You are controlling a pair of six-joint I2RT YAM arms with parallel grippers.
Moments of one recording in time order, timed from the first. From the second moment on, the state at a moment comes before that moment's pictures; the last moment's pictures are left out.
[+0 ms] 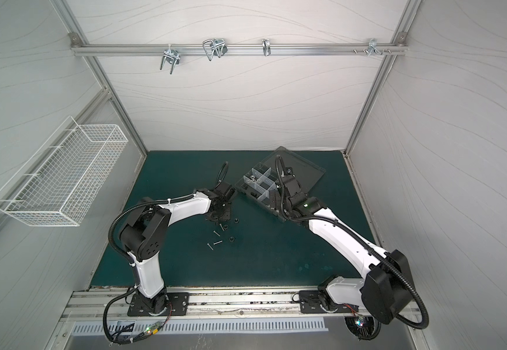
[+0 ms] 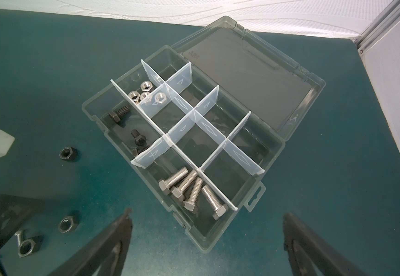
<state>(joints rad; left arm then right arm) -0.55 1.89 1.19 -0.64 -0.18 -0.59 0.63 1.27 1.00 -0.48 0.38 0.31</state>
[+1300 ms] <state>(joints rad) -0.47 1.87 1.17 -0.69 -0.19 -0.61 0.63 1.28 1.00 -0.48 0.36 0.31</state>
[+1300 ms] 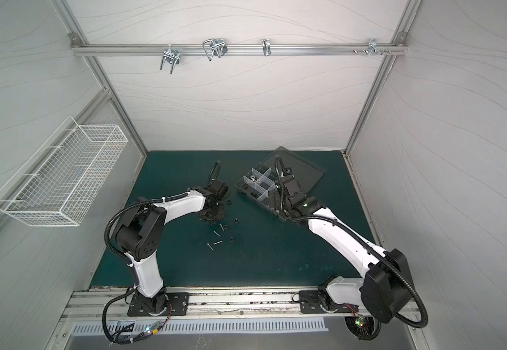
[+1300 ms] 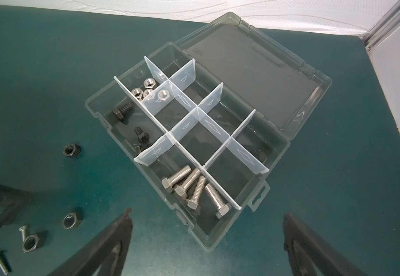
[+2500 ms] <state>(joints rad) -0.48 1.79 1.08 -0.71 -0.16 -0.63 0.63 1.28 0.99 -0.46 0.32 0.31</state>
